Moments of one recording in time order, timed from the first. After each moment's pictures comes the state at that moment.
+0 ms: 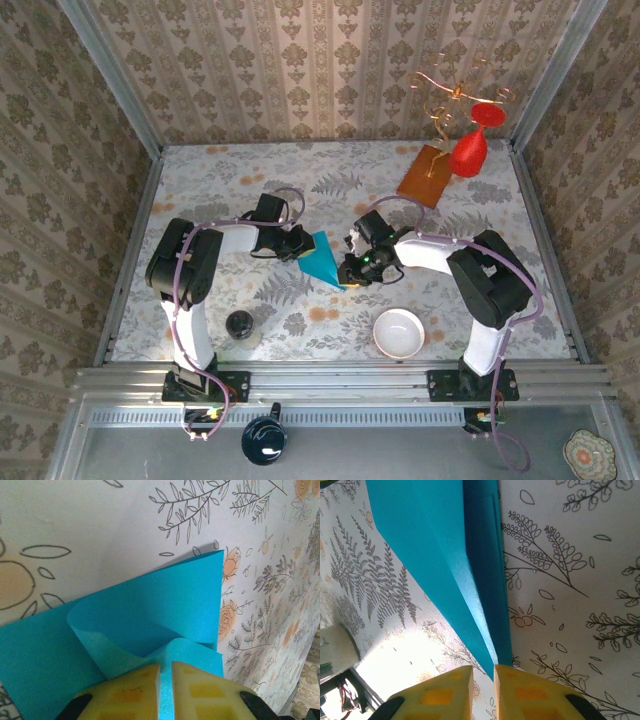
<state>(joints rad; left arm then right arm) -0.44 1.93 1.04 -0.13 0.59 -0.74 0.56 1.81 1.01 -0.38 -0.51 0.55</state>
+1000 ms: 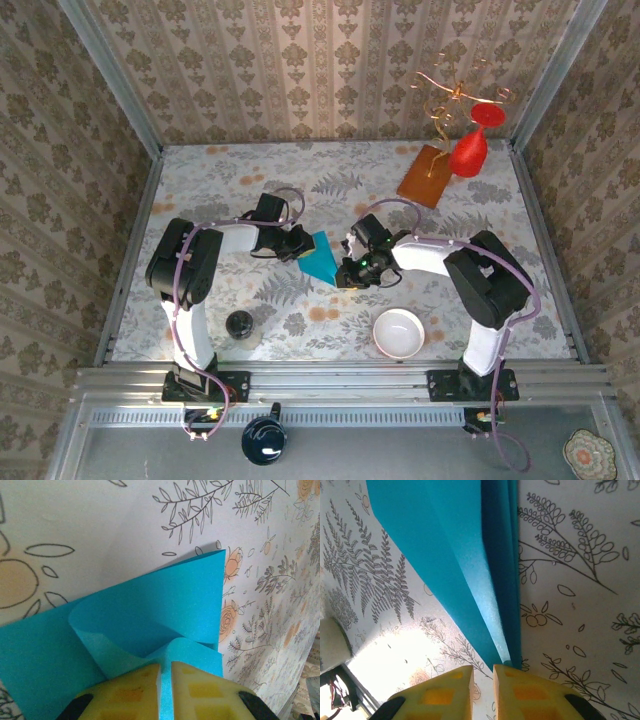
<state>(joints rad) -0.44 1.93 1.04 -0.14 0.58 -0.74 0.58 1.82 0.99 -0.34 -0.51 0.53</state>
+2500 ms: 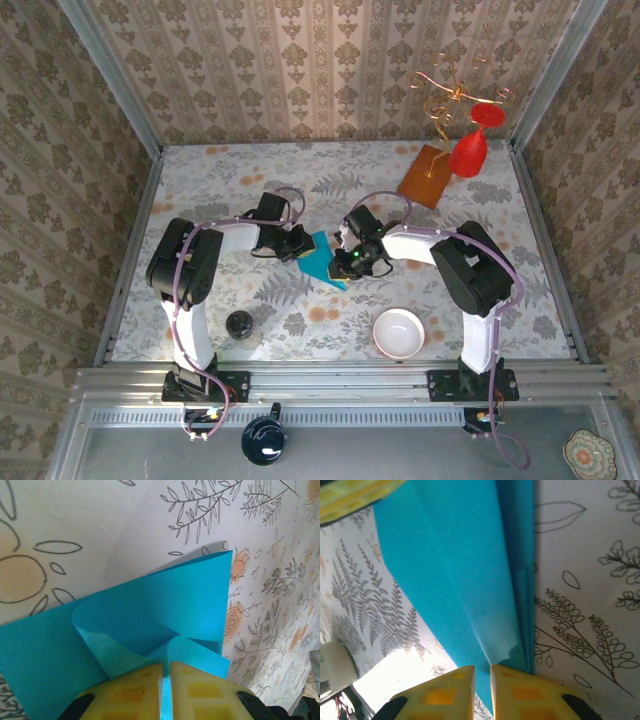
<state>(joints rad) -0.45 1.93 1.07 -0.19 0.54 -0.75 0.57 1.94 1.13 -0.37 -0.52 0.52</state>
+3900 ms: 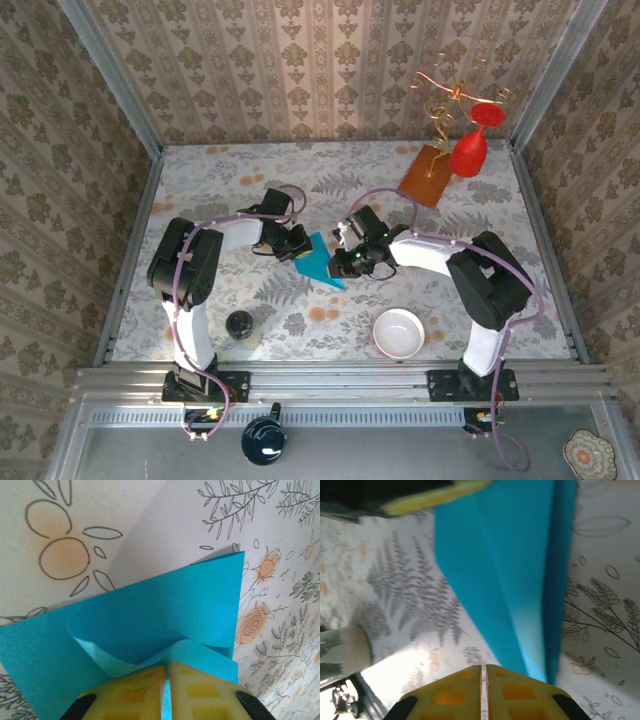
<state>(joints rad) -0.46 1.93 1.14 -0.35 0.45 -0.75 0.60 1.82 1.05 -0.30 -0.49 0.47</state>
